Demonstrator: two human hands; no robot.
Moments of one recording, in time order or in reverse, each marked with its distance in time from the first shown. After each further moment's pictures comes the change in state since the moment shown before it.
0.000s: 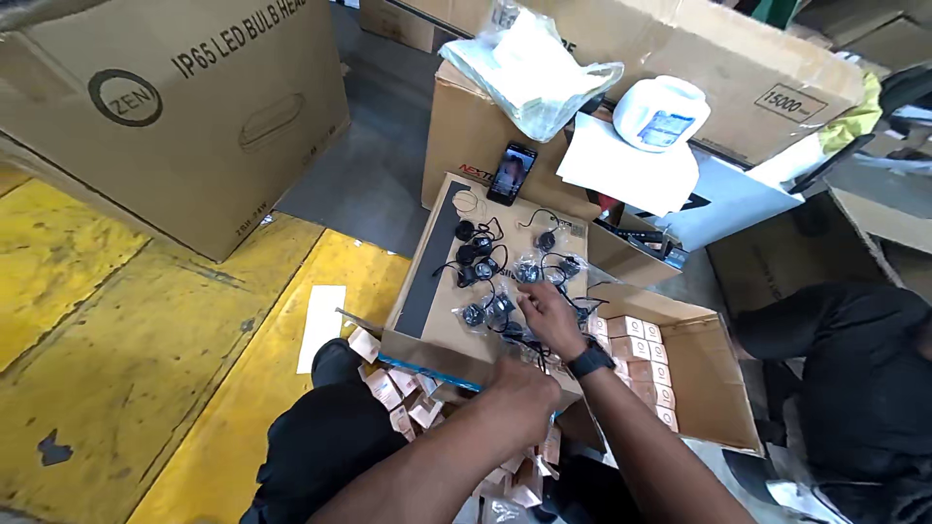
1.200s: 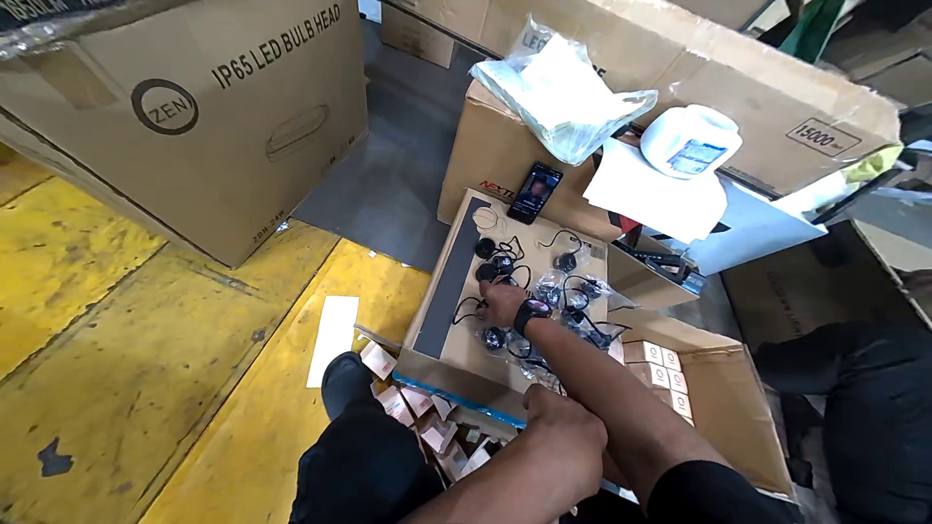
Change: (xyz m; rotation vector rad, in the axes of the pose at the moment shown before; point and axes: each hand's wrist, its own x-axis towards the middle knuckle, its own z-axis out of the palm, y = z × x) left_hand -0.008 0.009 -0.018 -0.045 -0.127 -0.064; right_hand 0.117 -0.072 0.071 -0.595 -0.564 0.007
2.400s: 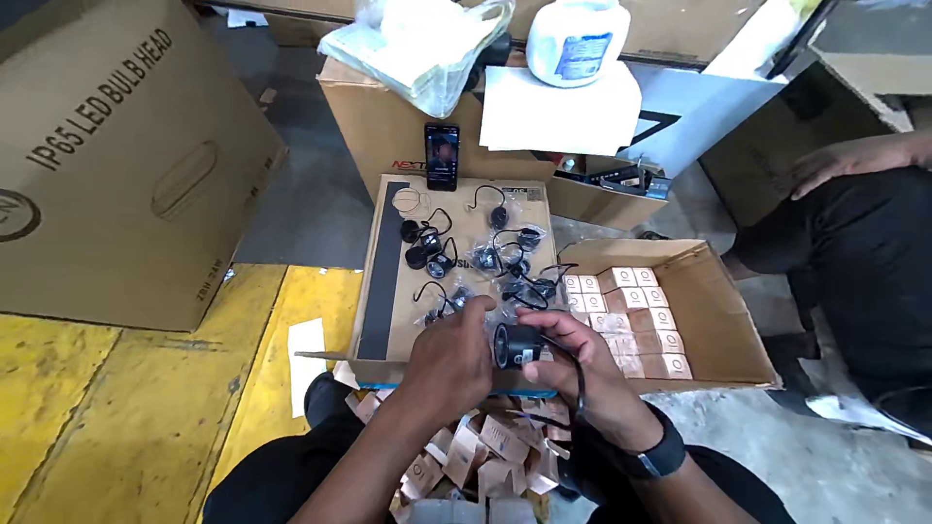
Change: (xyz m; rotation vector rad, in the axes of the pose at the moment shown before) left_hand 0.044 -0.027 -0.003 -0.120 0.756 0.033; right_hand -0.253 0.098 0.075 1.695 0.677 -0.425
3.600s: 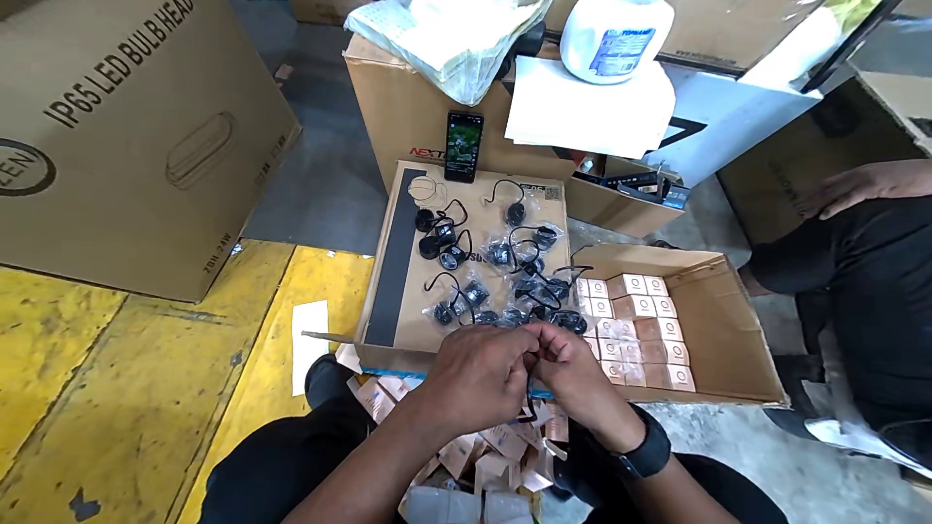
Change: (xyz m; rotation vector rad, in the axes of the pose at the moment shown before) left_hand -0.014 -0.001 0.008 -0.116 -0.025 0.185; right_hand 0.005 0.022 0.019 -0.213 0.033 0.280
